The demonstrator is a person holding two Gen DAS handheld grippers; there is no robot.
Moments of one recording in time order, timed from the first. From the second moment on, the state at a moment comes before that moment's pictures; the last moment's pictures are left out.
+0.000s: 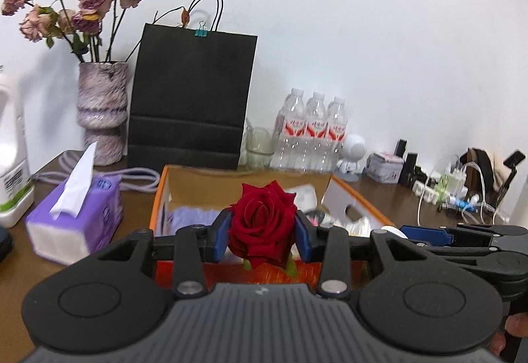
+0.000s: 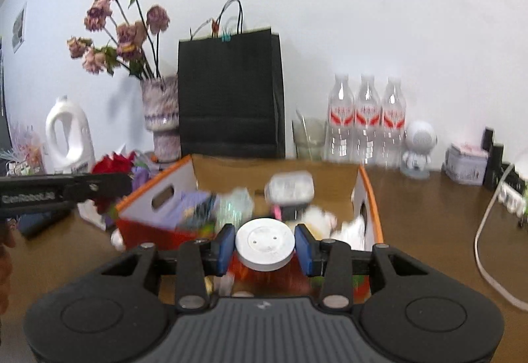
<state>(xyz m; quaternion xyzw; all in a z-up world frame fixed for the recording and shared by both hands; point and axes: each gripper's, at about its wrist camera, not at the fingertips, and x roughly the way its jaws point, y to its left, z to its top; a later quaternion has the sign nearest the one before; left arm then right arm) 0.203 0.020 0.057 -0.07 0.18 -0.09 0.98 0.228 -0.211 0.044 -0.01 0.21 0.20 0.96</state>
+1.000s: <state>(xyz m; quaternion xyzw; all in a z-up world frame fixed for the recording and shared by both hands) 0.348 0.004 0.035 -0.04 0.28 -0.01 0.96 0.372 -0.171 0.029 -0.05 0.30 0.16 0.94</state>
